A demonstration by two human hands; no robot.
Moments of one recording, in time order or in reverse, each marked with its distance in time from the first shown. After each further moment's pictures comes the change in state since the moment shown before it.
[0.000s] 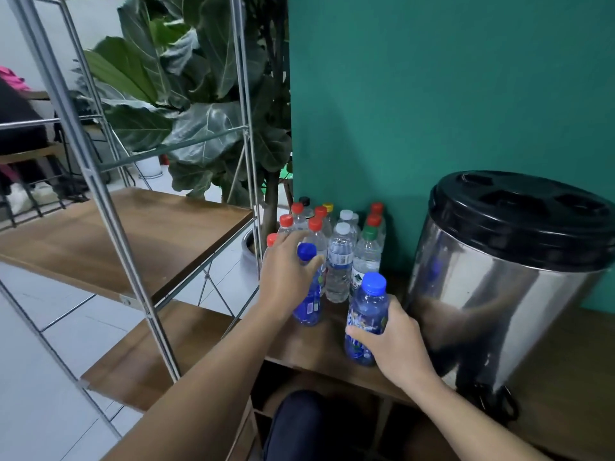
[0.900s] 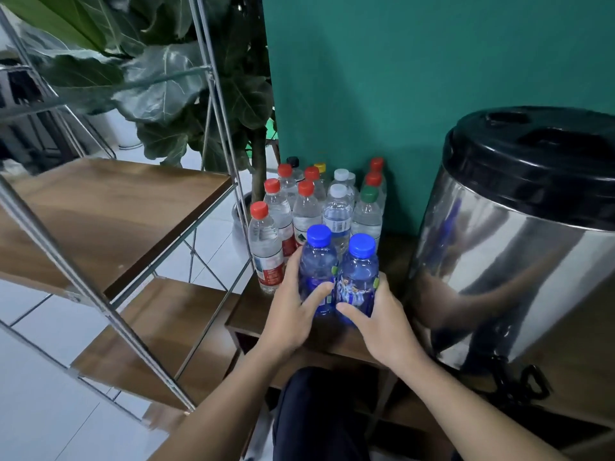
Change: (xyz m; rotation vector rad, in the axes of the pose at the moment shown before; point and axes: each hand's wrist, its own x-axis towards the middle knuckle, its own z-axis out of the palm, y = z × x) left_hand -0.080 -0.047 0.049 -0.538 -0.318 -0.119; right_hand 0.012 0.027 0.037 0.118 -0.039 -0.034
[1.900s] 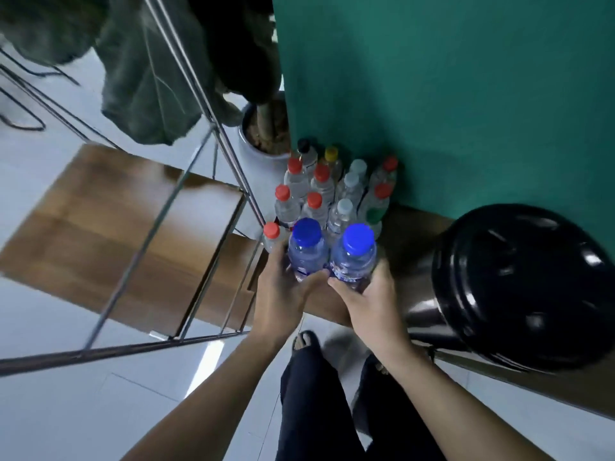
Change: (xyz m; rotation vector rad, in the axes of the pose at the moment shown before) left_hand 0.054 0.194 -0.051 -0.137 0.150 -0.541; right_hand 0.047 -0.189 -0.057 0.024 -0.042 0.380
